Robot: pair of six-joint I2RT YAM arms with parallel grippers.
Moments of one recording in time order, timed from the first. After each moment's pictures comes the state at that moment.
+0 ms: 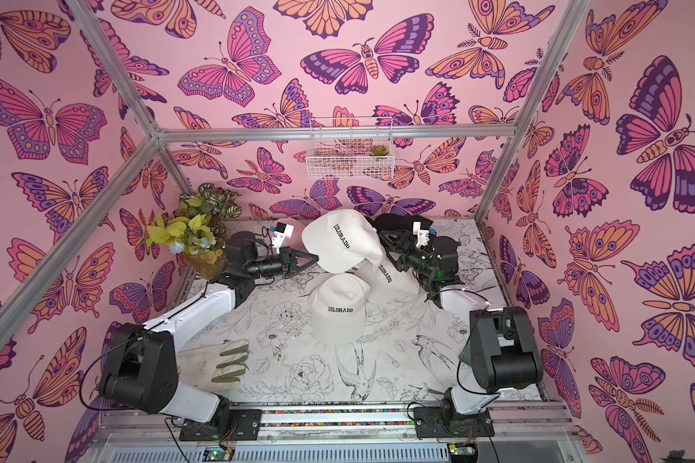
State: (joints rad) left arm -0.28 1.53 0.99 0.29 1.03 -0.91; right arm 0.11 1.57 0.84 0.69 -0.82 1.30
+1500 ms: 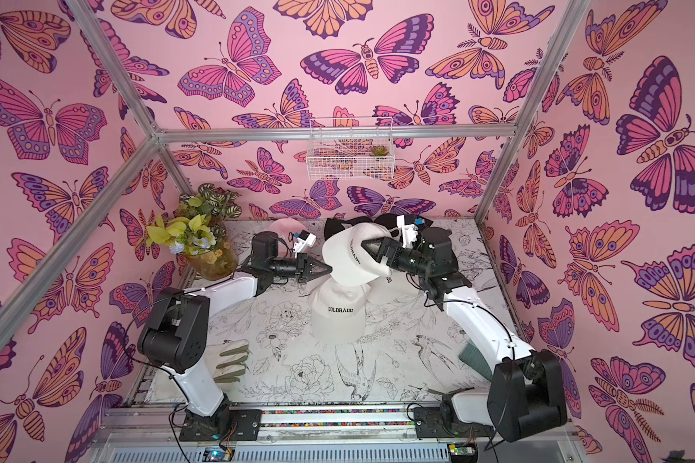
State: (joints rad) left arm -0.31 1.79 1.09 0.30 1.23 -0.81; right arm 0.24 1.31 0.98 0.03 -0.62 0.74
